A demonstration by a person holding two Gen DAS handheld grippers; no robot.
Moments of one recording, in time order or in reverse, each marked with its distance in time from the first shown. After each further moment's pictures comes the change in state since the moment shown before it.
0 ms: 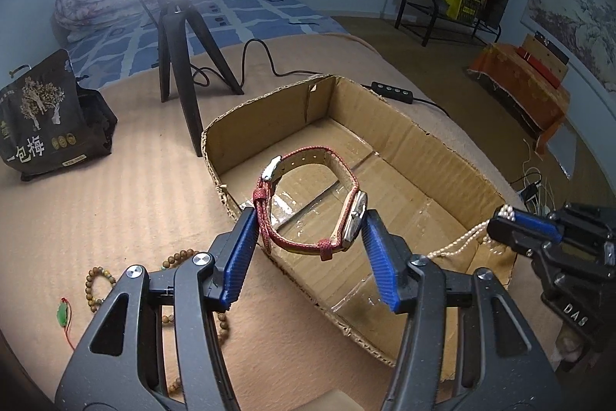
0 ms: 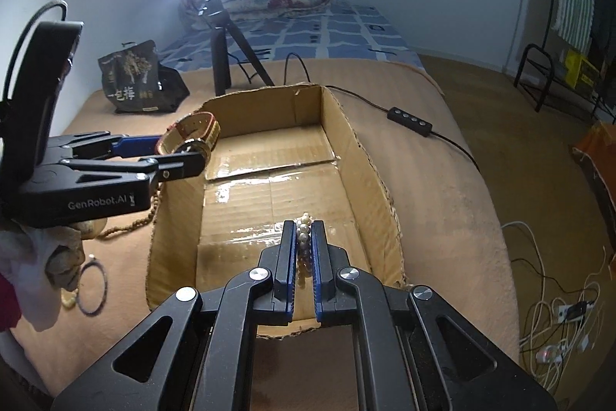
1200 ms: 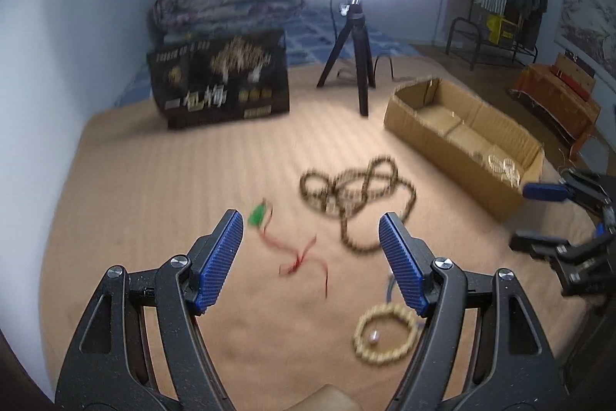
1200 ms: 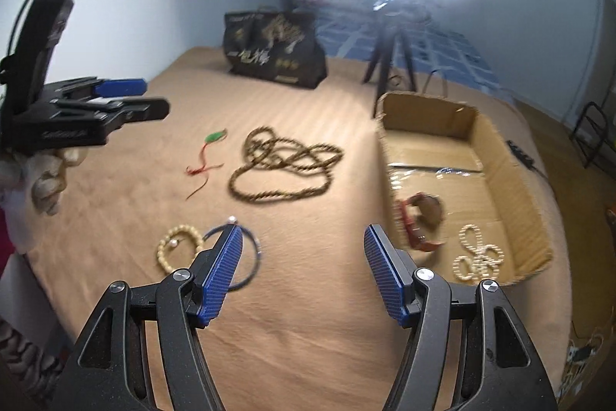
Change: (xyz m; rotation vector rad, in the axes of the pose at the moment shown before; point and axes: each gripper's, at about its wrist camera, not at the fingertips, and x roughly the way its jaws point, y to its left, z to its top) left arm -0.167 0.146 -0.128 -0.044 -0.110 0.193; right arm -0.031 0.161 -0.037 -0.240 0.007 0.181
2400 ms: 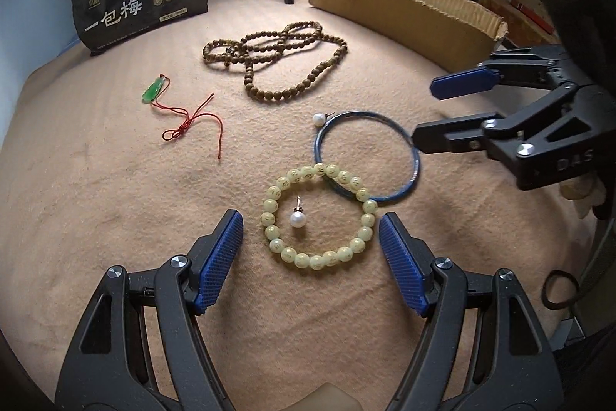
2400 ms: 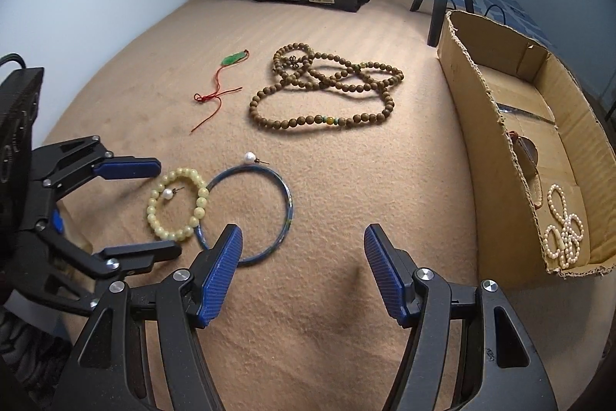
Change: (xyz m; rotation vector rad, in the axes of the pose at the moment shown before) left arm 0.050 -0.057 -0.100 0.132 0.185 -0.139; right arm 0.071 0.012 -0.027 -0.016 0.196 0.109
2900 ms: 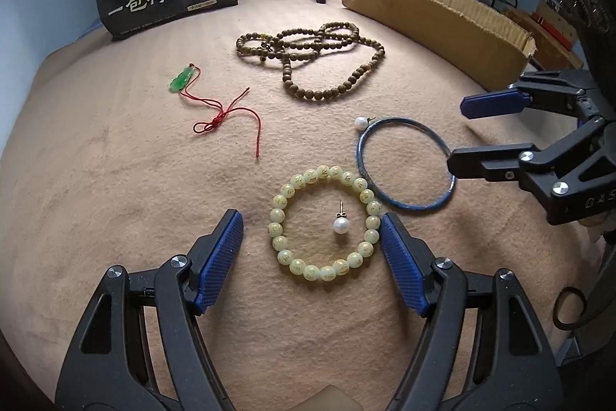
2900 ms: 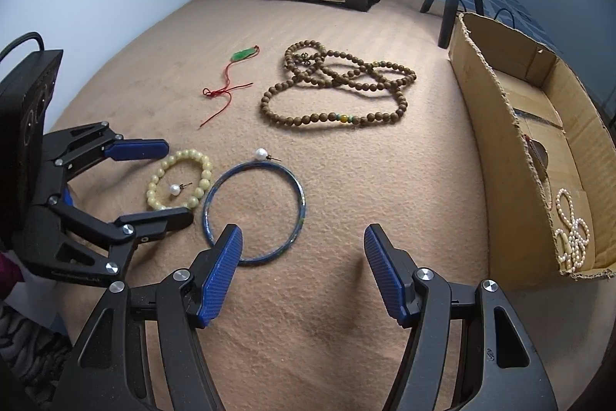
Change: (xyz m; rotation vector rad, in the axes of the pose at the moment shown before) left arm 0.001 0.021 -0.001 -0.078 -0.012 0.023; right arm 0.006 0.008 -0.001 -0.025 0.001 0.012
